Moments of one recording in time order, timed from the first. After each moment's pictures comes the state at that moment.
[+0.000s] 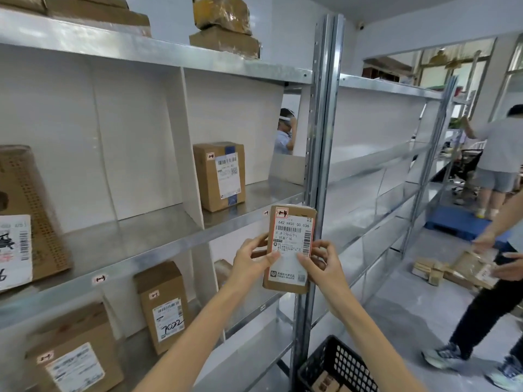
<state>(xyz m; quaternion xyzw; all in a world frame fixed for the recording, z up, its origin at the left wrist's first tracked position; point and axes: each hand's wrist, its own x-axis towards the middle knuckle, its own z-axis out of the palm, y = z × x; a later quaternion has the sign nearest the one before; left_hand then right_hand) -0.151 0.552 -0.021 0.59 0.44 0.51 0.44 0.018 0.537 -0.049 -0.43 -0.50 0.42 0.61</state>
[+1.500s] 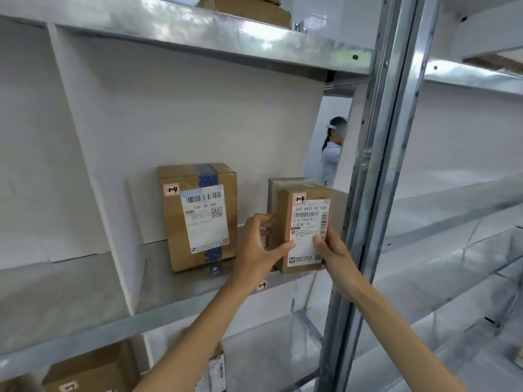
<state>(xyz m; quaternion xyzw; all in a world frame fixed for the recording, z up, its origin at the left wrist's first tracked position) -0.093 0.824 0.019 0.61 0.54 0.56 0.14 0.078 0.863 0.006 -0.31 -0.66 0.47 0.50</state>
